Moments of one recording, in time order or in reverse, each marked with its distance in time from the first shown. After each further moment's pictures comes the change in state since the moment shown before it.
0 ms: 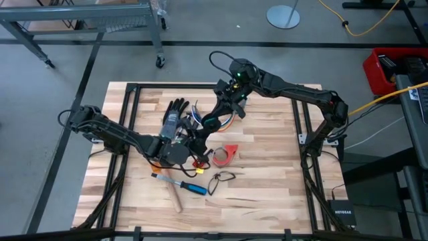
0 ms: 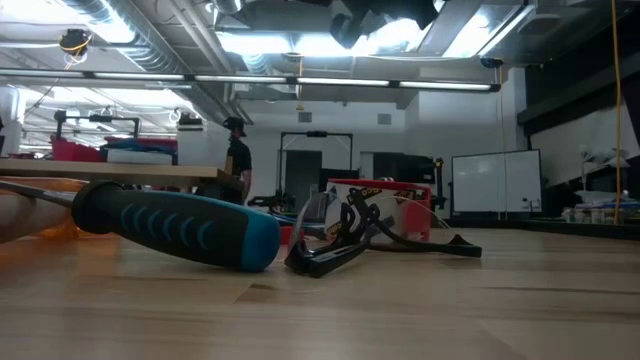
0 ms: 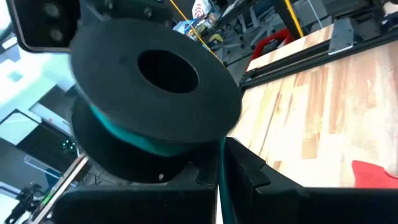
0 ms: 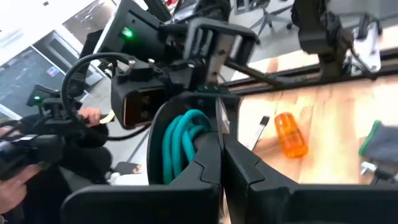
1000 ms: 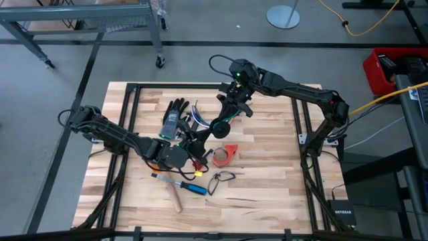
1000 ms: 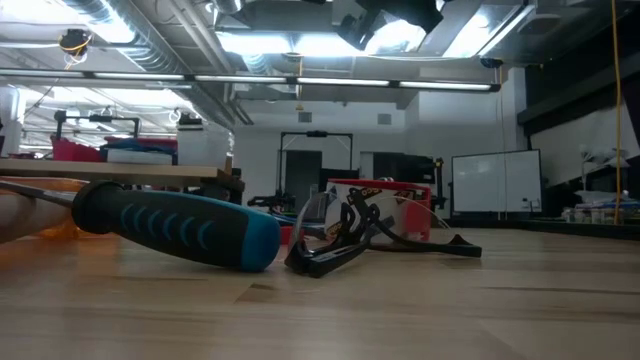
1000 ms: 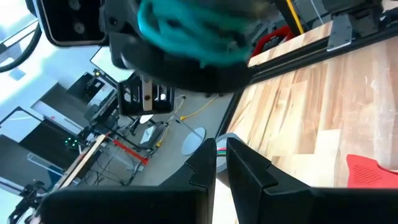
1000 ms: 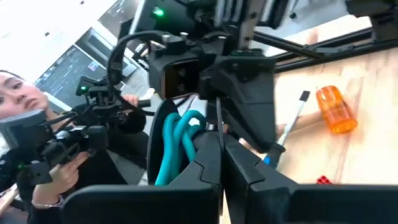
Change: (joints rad) left arm -0.021 0.000 -0.002 -0.005 -0.037 -0.006; right arm -0.012 -0.003 0.001 -0.127 -0.157 -0.009
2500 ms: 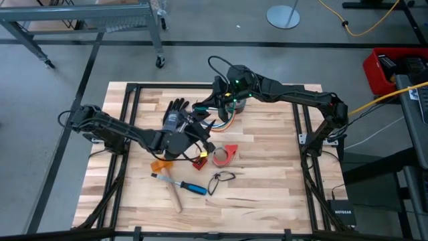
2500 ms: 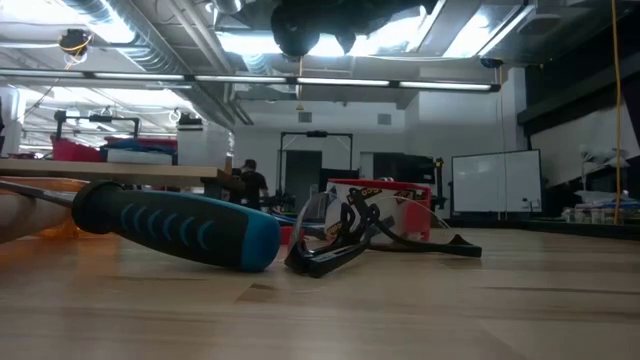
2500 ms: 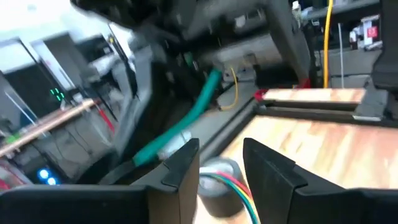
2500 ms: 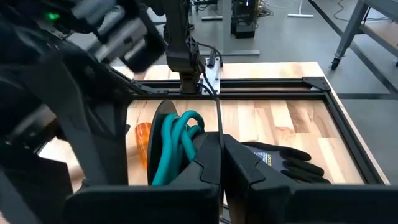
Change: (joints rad) left arm 0.110 0.000 0.002 0.169 0.045 -0.218; right arm 0.088 0.003 0.000 0.137 0.793 -0.283
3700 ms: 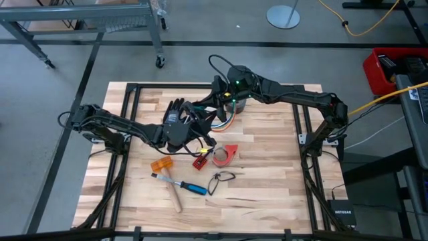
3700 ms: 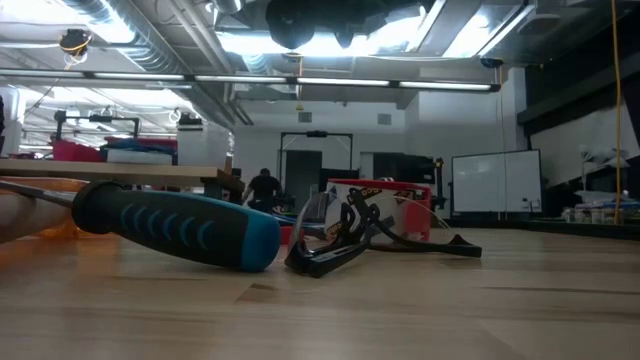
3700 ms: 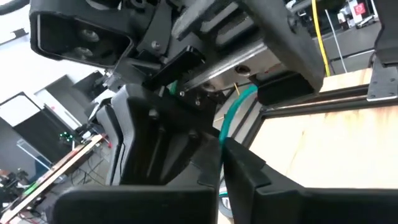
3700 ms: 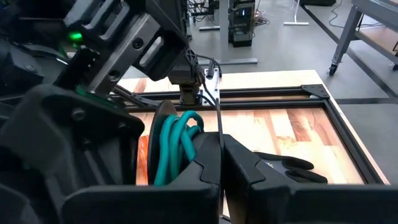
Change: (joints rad) left arm 0.087 0.000 0.000 0.083 0.129 0.290; right arm 0.023 0.000 0.000 0.052 0.016 0.053
